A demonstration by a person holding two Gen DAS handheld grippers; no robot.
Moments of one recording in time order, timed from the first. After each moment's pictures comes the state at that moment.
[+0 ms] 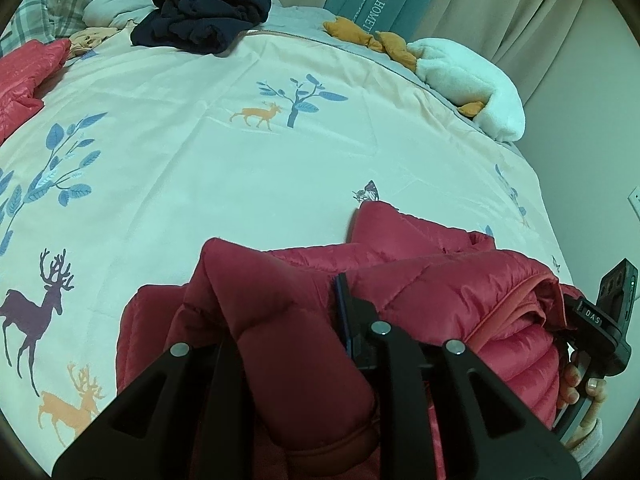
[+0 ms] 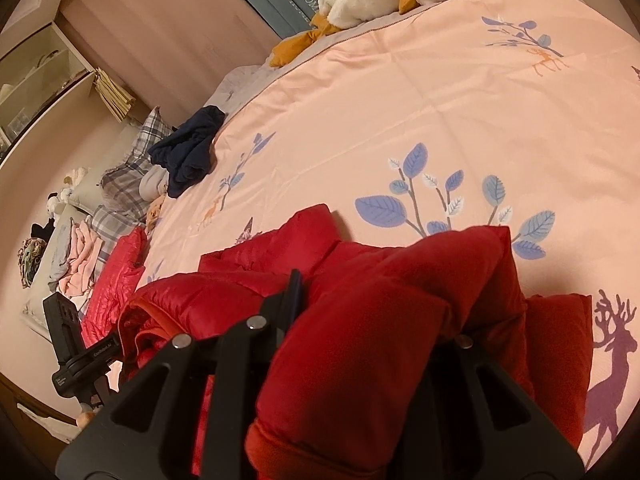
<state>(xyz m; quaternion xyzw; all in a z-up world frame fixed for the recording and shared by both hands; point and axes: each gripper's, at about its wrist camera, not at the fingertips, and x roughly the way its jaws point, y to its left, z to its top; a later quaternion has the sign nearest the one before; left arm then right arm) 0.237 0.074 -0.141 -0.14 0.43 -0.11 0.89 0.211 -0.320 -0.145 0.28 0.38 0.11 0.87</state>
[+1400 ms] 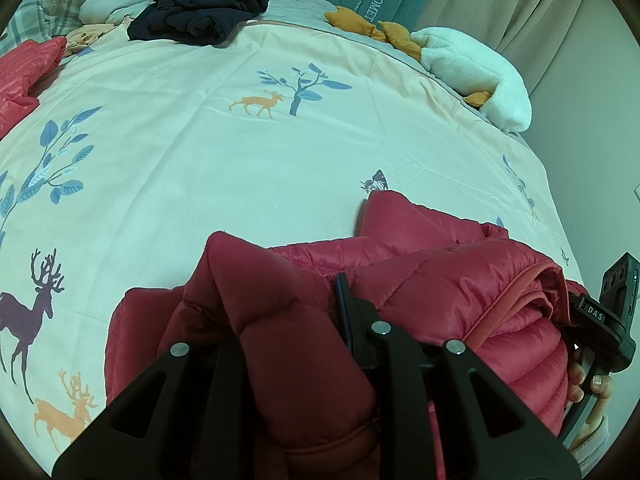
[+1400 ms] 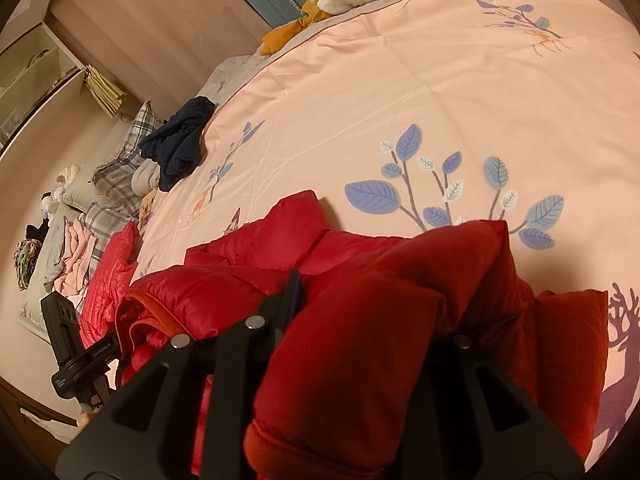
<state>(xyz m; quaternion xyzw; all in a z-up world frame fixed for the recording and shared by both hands) 0.246 0.069 -0.152 -0.13 0.44 -0.11 0.88 0.220 -0.319 -0.155 0.28 0.40 0.11 0.87</state>
